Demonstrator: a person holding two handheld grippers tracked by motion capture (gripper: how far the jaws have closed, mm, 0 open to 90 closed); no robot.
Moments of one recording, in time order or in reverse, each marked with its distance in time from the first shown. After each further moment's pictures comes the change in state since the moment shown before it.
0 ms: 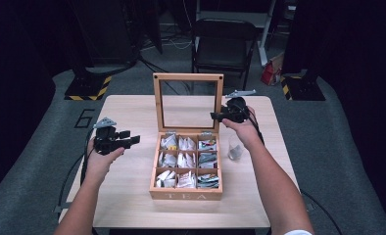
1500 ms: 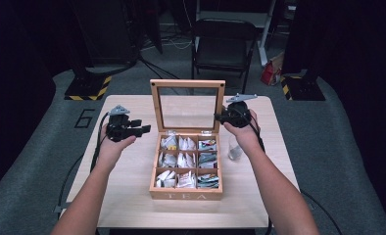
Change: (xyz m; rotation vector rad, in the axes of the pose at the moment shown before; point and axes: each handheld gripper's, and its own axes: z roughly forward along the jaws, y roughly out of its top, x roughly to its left) left arm -0.015 0.045 0.032 0.013 -0.016 0.088; right arm 0.017 -0.007 -0.016 -0.019 -0.088 -0.029
